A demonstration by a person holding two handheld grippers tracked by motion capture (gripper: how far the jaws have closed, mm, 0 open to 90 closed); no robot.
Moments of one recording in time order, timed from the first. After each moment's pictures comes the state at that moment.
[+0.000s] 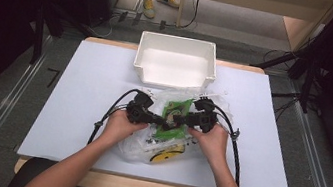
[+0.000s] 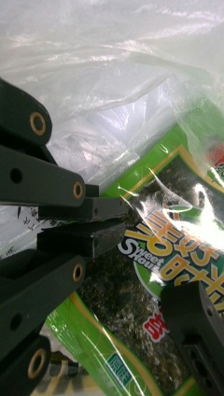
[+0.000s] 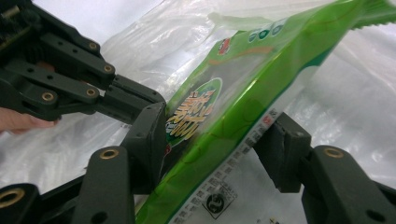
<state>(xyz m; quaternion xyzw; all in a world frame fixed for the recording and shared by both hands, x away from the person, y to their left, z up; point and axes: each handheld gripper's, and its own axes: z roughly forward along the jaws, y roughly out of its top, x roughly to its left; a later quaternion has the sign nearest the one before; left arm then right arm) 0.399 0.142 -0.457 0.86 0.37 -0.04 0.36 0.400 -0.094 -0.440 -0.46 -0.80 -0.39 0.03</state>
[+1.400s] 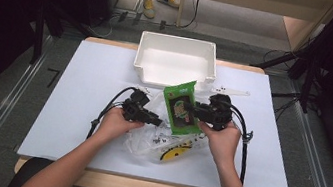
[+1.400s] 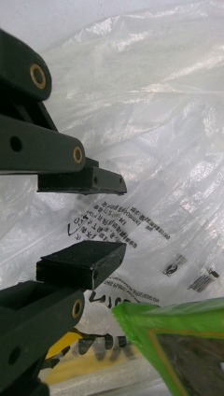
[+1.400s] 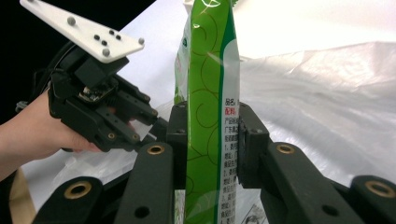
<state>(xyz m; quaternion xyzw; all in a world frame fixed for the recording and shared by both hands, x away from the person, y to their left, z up) 0.403 0.154 -0.454 0.86 0.37 -0.07 0.36 0.378 -0.120 -0.388 -0.43 -0.76 -0.49 -0.03</state>
